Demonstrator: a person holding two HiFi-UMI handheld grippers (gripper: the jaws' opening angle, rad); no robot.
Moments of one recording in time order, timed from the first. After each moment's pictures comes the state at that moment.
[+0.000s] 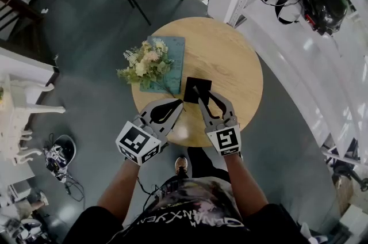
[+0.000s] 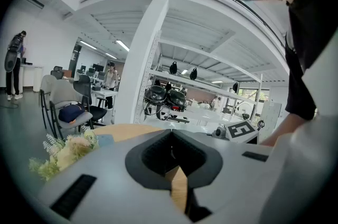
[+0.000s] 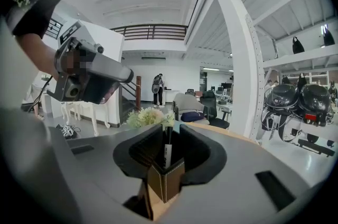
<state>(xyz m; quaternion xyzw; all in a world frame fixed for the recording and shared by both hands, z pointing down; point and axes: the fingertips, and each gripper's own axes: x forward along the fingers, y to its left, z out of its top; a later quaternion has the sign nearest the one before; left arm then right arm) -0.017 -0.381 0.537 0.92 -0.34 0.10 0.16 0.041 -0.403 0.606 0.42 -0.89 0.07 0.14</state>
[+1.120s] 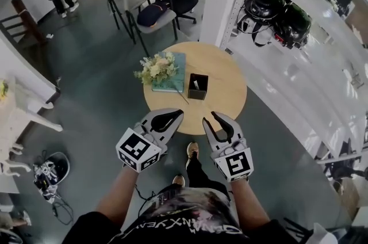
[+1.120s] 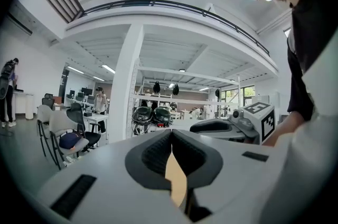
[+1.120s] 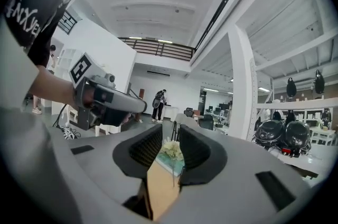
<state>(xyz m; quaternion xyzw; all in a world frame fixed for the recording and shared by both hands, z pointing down) -0.051 -0.186 0.411 0.95 -0.31 0.05 0.05 0.017 -0.175 0.435 0.43 -0.90 -0.04 0.10</state>
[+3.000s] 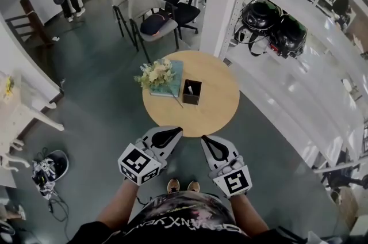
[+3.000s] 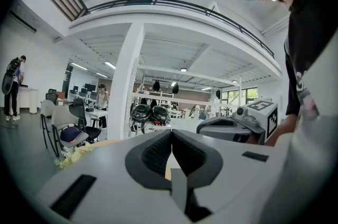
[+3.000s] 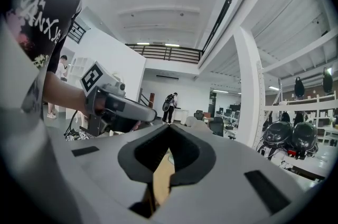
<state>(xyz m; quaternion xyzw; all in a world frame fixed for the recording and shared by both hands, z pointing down) -0.015 -0.116 0.390 0.94 -0.32 0.05 0.07 0.042 -0.095 0.390 0.38 -0.92 -0.06 0.06</state>
